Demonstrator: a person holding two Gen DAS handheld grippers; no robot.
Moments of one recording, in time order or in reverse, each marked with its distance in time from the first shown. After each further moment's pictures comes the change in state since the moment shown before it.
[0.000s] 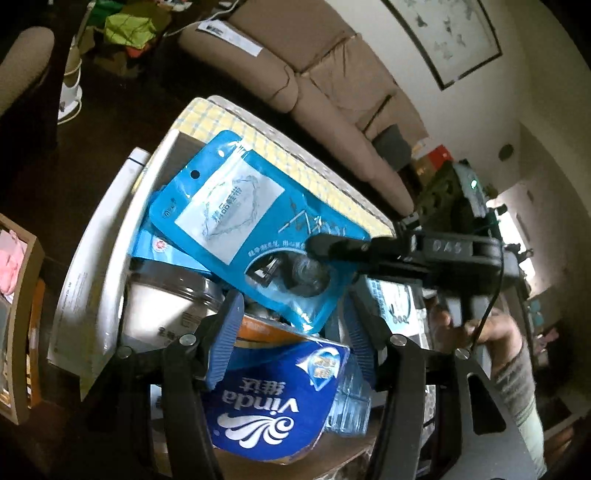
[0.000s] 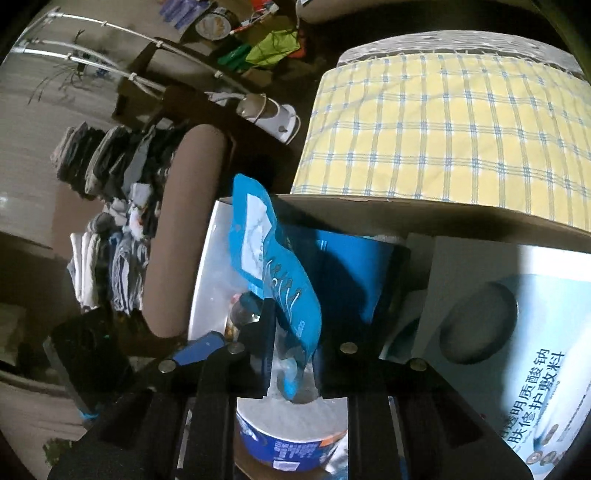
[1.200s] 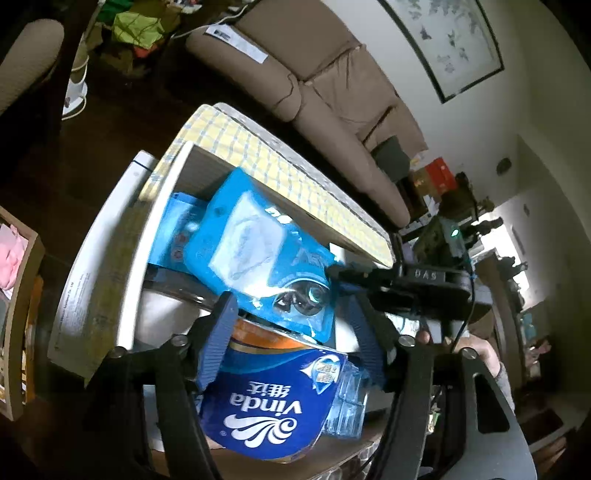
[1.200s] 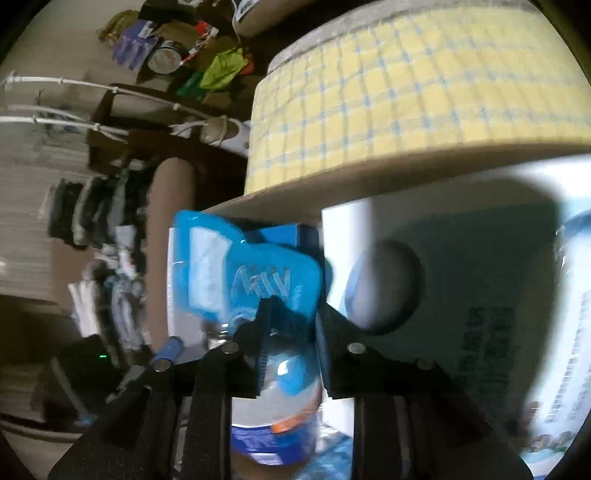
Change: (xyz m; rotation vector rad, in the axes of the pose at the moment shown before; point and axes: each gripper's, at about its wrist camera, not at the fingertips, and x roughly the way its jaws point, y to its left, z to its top) left arm -0.015 0.009 0.003 -0.040 -0.029 -0.024; right arm -0.022 -0.053 -0.013 0.200 -0.095 -0.050
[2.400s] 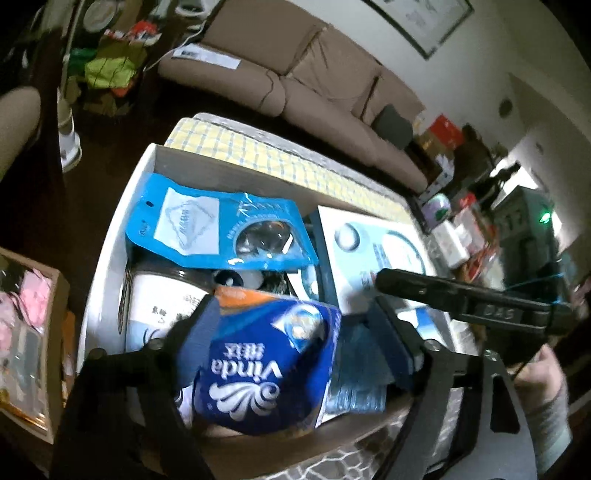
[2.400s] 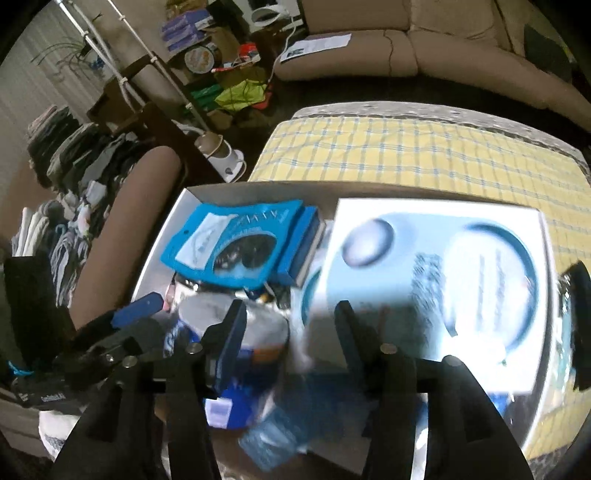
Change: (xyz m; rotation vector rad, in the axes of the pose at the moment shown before) left arm 0.007 -0.054 -0.041 0.265 0.015 0.159; right arm -0.047 0.049 -0.094 -0.324 -0.214 -0.282
